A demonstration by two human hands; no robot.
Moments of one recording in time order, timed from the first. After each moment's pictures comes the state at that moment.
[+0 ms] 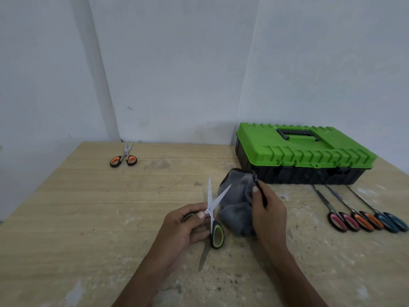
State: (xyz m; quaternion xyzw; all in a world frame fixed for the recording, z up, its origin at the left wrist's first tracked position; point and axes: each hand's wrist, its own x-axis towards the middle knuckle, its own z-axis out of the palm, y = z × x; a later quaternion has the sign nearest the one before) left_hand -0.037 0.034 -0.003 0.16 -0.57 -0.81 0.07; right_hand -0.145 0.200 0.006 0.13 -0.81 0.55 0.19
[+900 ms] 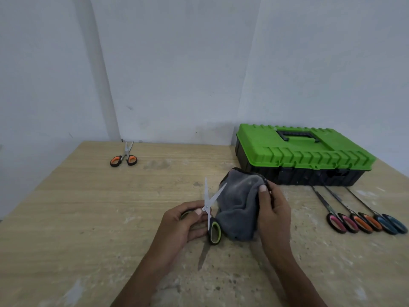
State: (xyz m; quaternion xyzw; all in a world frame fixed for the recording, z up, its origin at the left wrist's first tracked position) left_hand -0.040 0.031 -0.003 0.18 -0.58 -0.79 0.10; right_hand -0.134 0.201 0.017 0.12 -0.69 0.70 0.13
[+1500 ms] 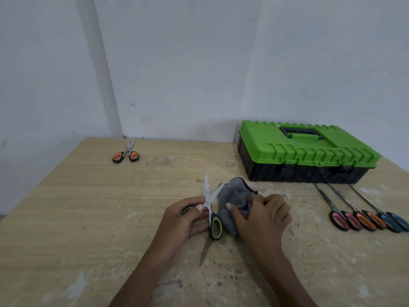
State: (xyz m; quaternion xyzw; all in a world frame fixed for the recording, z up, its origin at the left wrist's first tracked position) left_hand -0.042 0.029 -0.007 0.18 -0.58 -0.79 0.11; right_hand -0.125 0.191 -0.012 0.08 -0.95 0.21 0.21
